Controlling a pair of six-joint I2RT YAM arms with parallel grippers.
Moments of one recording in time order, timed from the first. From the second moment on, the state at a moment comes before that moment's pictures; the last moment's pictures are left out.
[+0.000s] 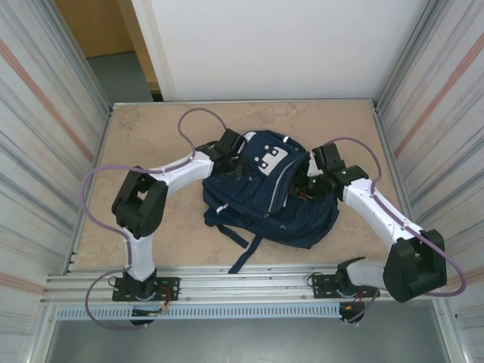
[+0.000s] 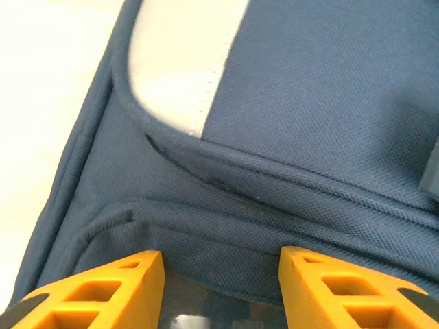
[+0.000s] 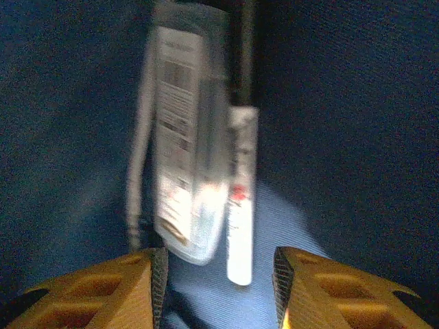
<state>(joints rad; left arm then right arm) -0.63 1.93 1.41 -0.46 -0.15 -0.28 0.33 1.26 0.91 -0.70 -0.35 0.60</state>
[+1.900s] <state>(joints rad) -0.91 1.58 1.01 -0.27 0.12 0.69 0.27 1.12 0.79 -0.65 -0.39 0.47</state>
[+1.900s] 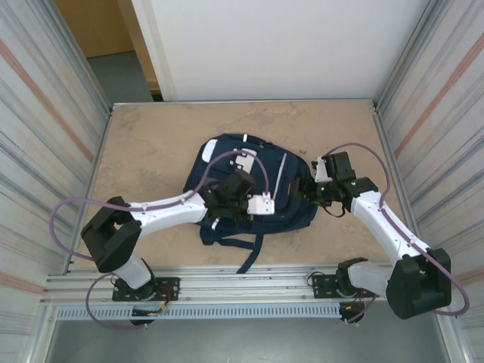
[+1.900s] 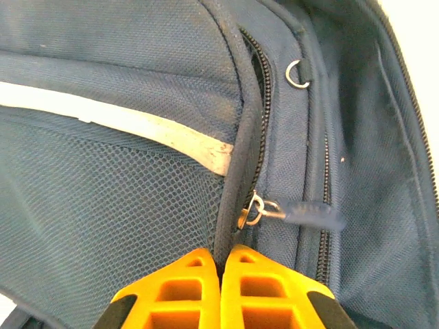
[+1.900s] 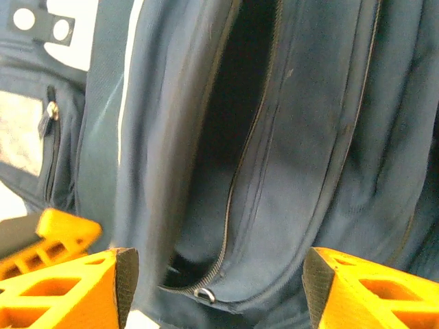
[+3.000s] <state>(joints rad) -0.76 1.62 1.05 -0.17 0.51 0.10 0.79 1.14 0.61 -0.18 0.08 0.57</state>
